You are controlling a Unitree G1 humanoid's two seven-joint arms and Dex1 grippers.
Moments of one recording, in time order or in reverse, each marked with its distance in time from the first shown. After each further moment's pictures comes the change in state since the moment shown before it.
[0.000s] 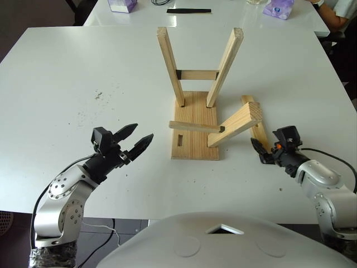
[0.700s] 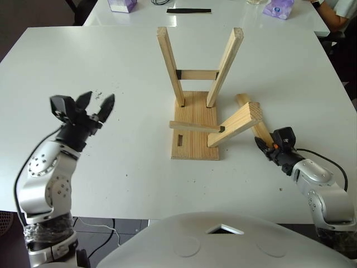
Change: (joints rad) left arm -0.296 0.024 0.203 0.076 0.007 0.147 0.395; right arm -0.085 -0.007 -0.008 0.218 -0.049 -0.164 0.002
